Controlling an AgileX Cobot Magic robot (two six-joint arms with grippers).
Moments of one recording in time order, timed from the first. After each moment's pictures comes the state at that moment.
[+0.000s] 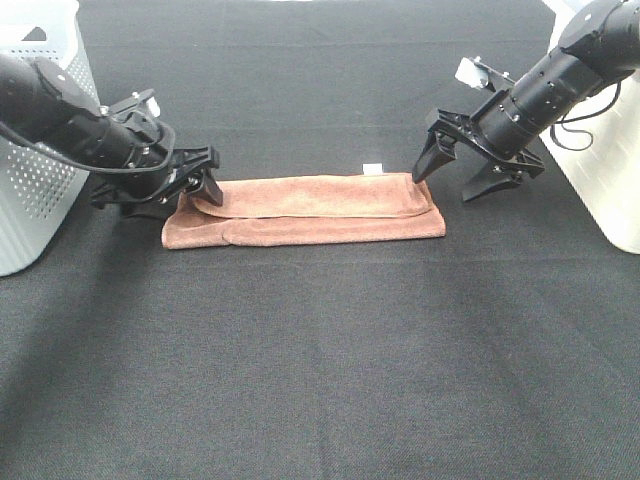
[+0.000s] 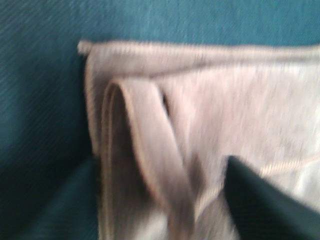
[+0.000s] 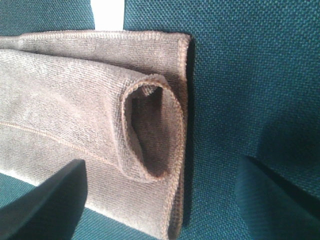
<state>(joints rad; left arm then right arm) -0.17 2.28 -1.47 -0.79 0.46 0.32 0.04 2.31 -1.74 0.58 0.89 -0.34</state>
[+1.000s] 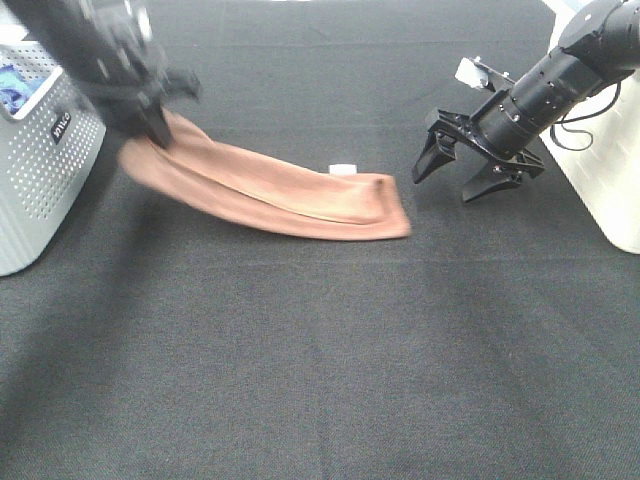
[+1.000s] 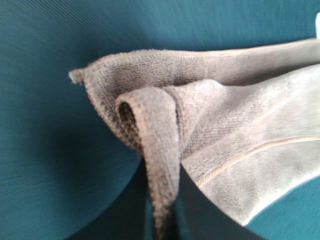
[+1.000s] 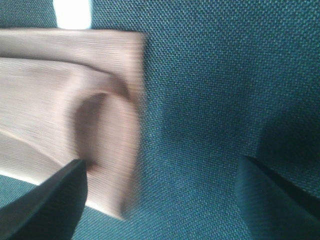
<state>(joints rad) -0.17 2.20 -1.87 -0.23 0.97 -0.04 0.04 2.31 -1.74 0.58 0.89 -0.34</state>
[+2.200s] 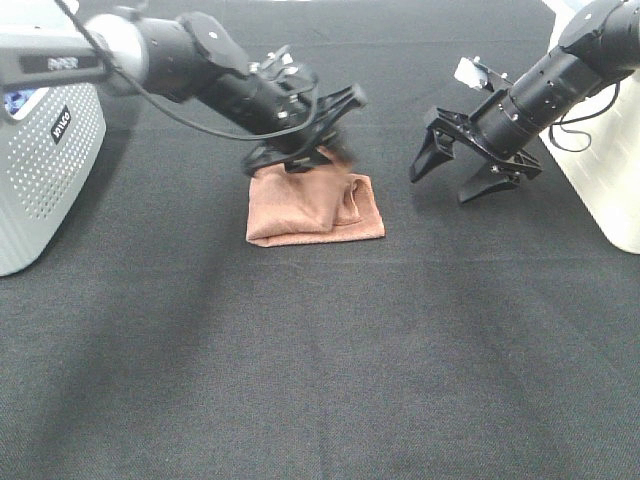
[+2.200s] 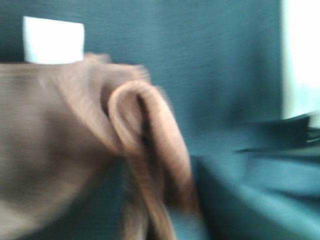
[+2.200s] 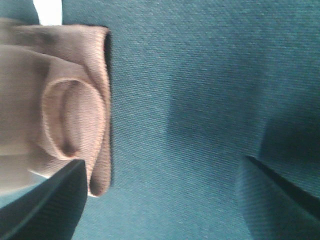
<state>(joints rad) -0.43 2.46 -2.00 -0.81 0.62 -0.07 0.04 2.31 -1.74 0.61 0.91 -0.34</state>
